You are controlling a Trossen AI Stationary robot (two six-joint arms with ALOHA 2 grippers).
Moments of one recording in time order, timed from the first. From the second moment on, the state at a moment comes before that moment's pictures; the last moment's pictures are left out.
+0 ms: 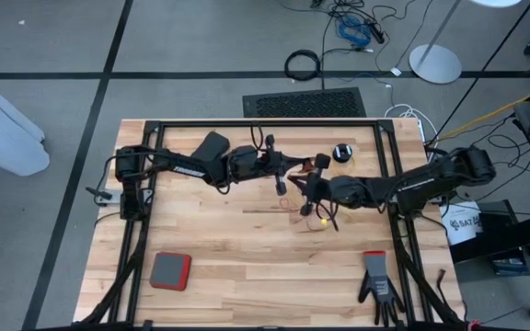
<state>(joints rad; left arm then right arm) 0.18 1.89 1.09 0.79 -0.03 0.21 0.09 1.31 0.60 0.47 0.55 -0.36</state>
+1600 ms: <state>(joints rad) 0.16 1.89 1.08 0.52 -0.08 0.17 0.07 1.52 0.60 0.61 0.54 -0.40</state>
